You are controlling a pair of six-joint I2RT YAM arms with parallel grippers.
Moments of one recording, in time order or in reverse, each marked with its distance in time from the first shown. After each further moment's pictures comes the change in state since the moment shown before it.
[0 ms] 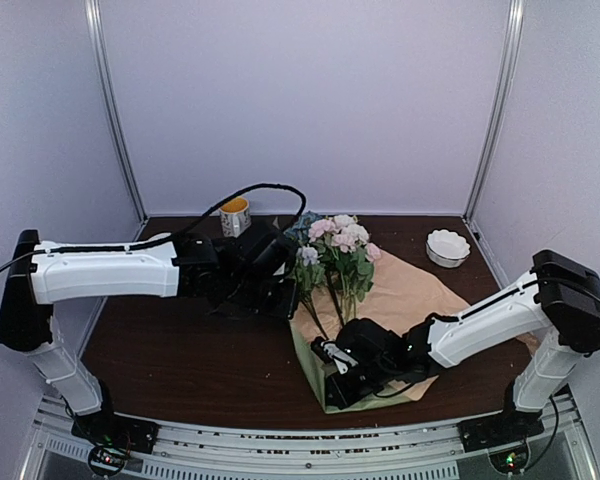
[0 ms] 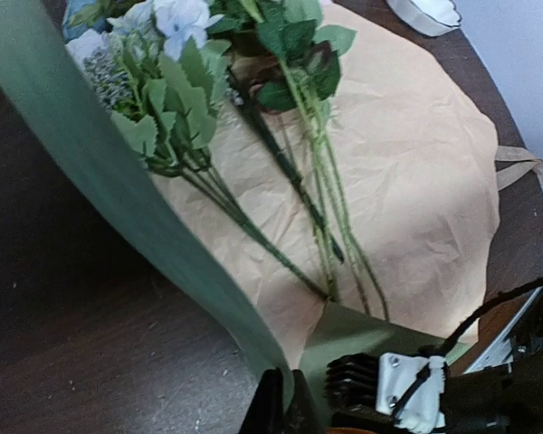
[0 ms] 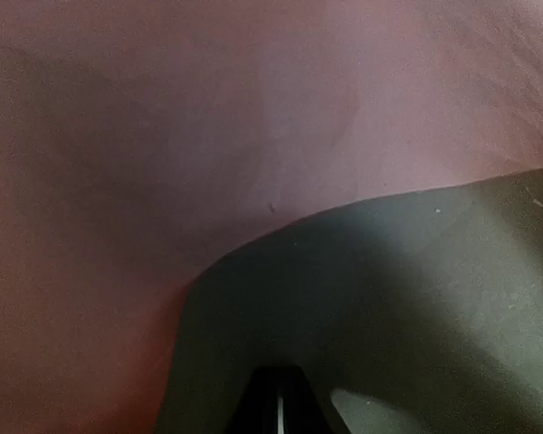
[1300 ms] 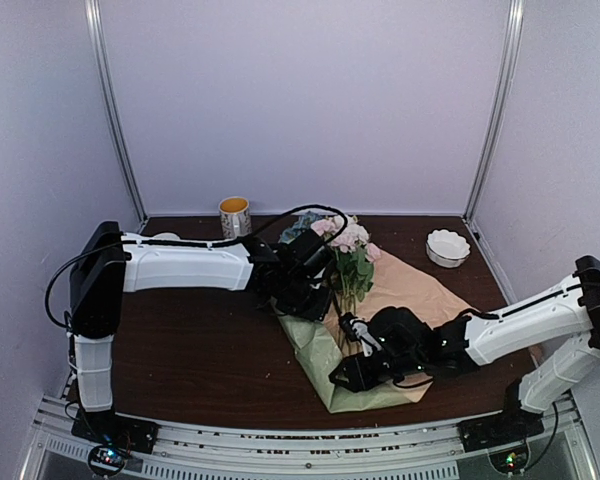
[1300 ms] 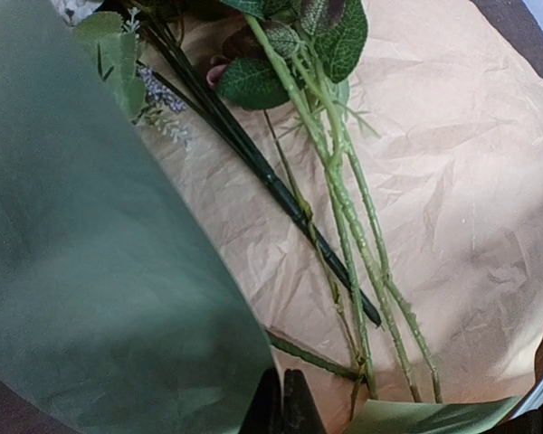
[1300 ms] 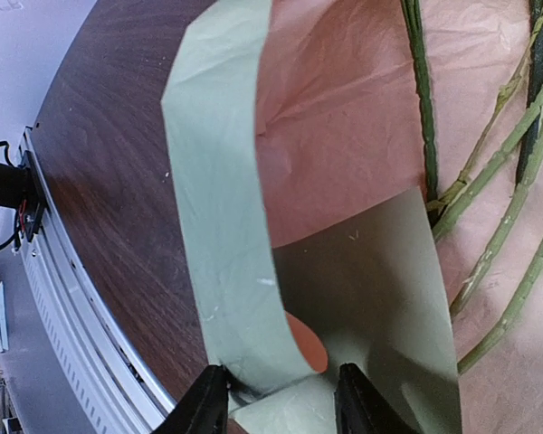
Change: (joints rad) left arm 0.056 0.396 0.282 0.008 0.089 0.159; right arm -0.050 -0.234 -0.152 0.079 0.164 0.035
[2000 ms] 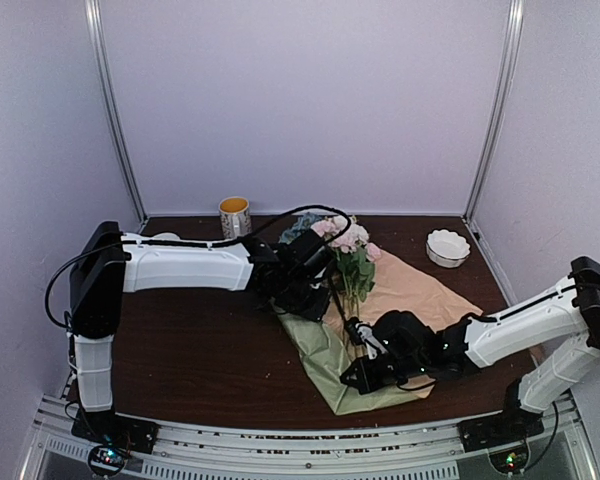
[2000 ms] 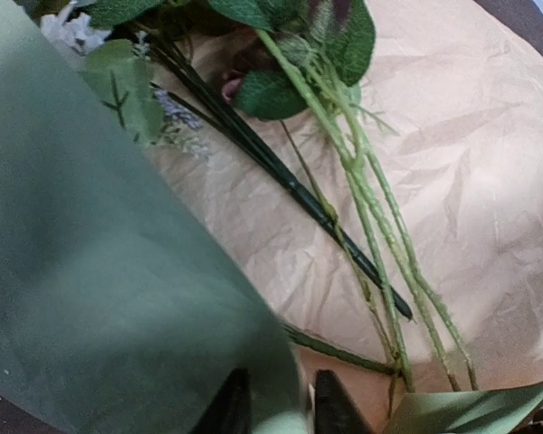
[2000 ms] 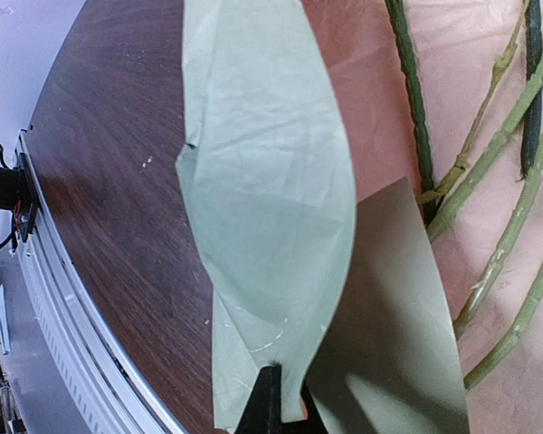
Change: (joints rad) left arm 0.000 0.000 -0.001 -0.001 -0.037 0.056; right arm -0.023 0.020 -0.036 0.042 -0.037 0.016
